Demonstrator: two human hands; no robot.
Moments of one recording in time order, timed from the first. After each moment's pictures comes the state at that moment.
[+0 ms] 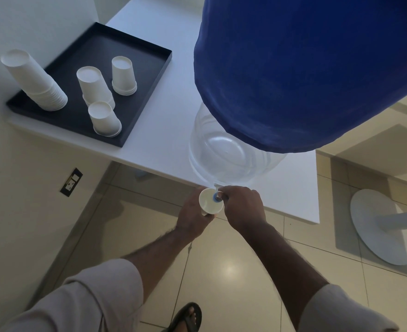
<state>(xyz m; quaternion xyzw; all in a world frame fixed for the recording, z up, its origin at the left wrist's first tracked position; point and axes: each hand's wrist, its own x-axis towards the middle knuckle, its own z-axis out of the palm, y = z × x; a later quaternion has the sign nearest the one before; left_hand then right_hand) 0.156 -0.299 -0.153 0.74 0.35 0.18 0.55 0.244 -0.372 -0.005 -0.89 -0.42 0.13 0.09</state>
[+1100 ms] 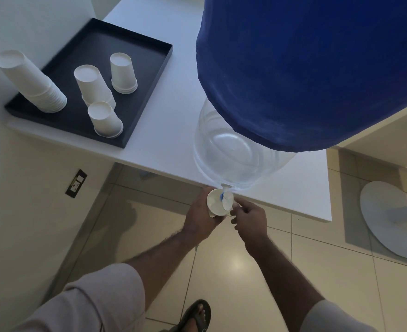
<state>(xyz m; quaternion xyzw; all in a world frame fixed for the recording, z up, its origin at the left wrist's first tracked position) 0.154 -0.298 -0.153 0.72 0.33 0.16 0.59 0.240 -0.395 -0.076 -0.83 -0.04 0.31 0.46</state>
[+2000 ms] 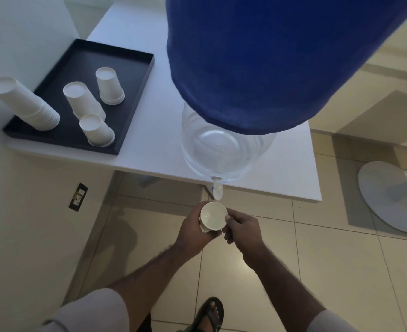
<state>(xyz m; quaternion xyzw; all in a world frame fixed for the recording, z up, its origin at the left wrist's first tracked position) 0.109 -0.328 -0.141 0.72 0.31 0.11 0.61 0.202 -0.438 -0.064 -0.77 -0.03 0.36 0.52</state>
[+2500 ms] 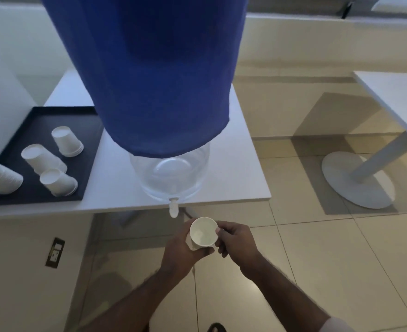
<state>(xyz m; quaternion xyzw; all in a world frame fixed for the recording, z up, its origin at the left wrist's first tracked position) 0.125 -0.378 -0.071 0.80 0.22 0.11 0.55 0.218 -0.516 -0.004 -0.75 -0.05 0.33 0.57</state>
